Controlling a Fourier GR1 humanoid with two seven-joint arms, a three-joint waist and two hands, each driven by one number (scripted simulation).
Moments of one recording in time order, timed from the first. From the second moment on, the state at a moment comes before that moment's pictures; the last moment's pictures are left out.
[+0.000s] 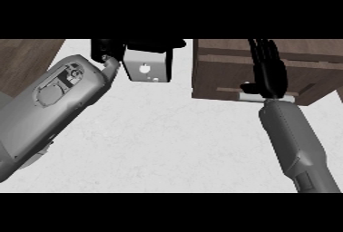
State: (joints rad) left arm -1.10 0.46 -0.64 -1.12 0.55 0.79 0.27; right arm -0.73 -0.18 -0.15 -0.70 1.22 -0.64 -0.12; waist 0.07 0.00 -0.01
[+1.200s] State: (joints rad) left arm -0.86 0.52 -0.62 -1.34 0.49 0.77 0.24; right arm -1.08 -0.22 -0.26 -0.25 1.22 -0.72 -0.13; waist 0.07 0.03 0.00
